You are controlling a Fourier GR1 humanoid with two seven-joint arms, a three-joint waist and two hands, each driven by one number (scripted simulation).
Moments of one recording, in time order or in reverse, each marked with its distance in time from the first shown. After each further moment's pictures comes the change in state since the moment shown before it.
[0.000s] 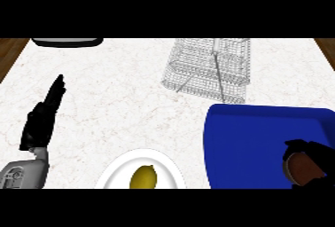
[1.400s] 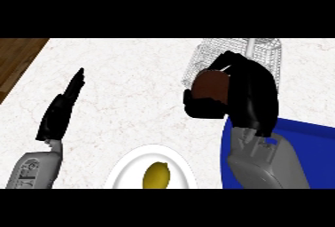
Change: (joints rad) left arm -0.064 -0.033 -0.071 -0.006 -0.030 -0.047 0.019; right arm -0.678 0.478 0.300 -0.137 0.432 -0.583 0.654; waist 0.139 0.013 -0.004
